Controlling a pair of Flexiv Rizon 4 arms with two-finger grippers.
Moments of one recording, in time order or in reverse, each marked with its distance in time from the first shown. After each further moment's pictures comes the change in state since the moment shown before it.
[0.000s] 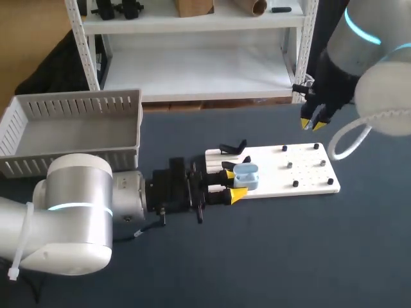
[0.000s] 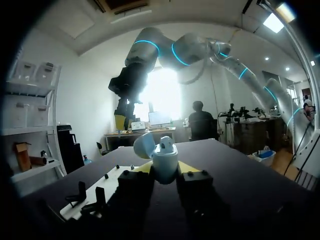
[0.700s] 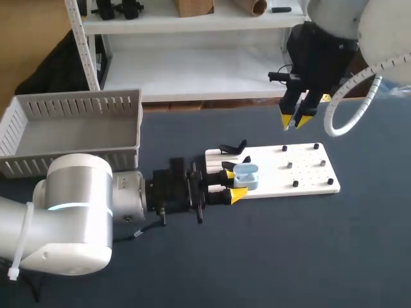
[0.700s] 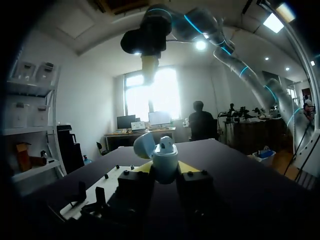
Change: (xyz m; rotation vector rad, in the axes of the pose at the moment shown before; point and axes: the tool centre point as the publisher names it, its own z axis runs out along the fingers) left arm 0.000 0.000 0.000 0.000 0.000 0.000; right arm 0.082 0.070 -0.090 -0.029 0.151 -0.207
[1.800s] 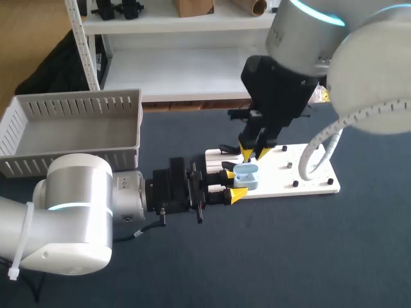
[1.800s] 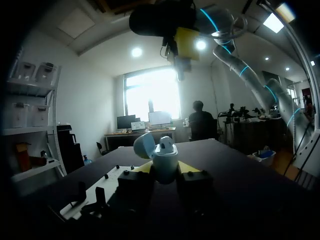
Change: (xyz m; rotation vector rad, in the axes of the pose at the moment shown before) left arm 0.000 0.000 0.000 0.000 0.000 0.000; right arm 0.055 0.076 0.032 -0.071 0.030 -0.203
